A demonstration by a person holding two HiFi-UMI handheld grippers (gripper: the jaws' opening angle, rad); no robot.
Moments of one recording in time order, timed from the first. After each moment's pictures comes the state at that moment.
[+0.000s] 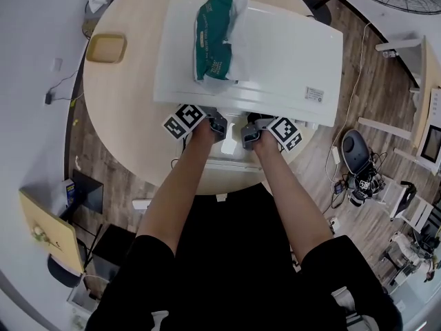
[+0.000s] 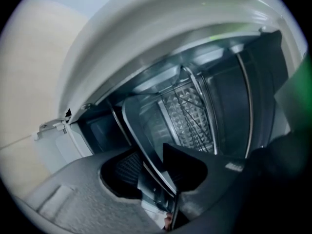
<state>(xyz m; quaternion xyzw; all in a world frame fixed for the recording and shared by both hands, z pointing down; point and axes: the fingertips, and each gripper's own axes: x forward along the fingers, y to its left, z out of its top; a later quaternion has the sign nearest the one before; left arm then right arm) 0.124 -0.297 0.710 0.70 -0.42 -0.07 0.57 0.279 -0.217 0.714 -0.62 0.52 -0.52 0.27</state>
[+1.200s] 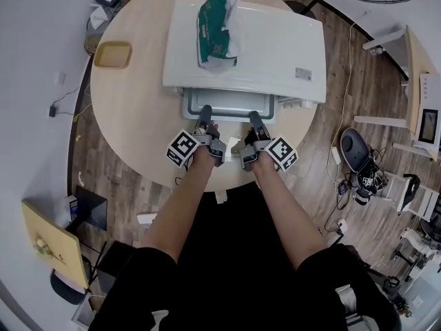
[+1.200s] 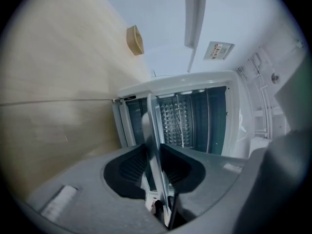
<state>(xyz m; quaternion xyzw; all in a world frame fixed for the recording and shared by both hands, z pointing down) 0.078 -0.198 0.695 0.65 -0.37 -0.17 0.64 0.239 -0.116 0.701 -0.63 0.49 -0.52 0.31</state>
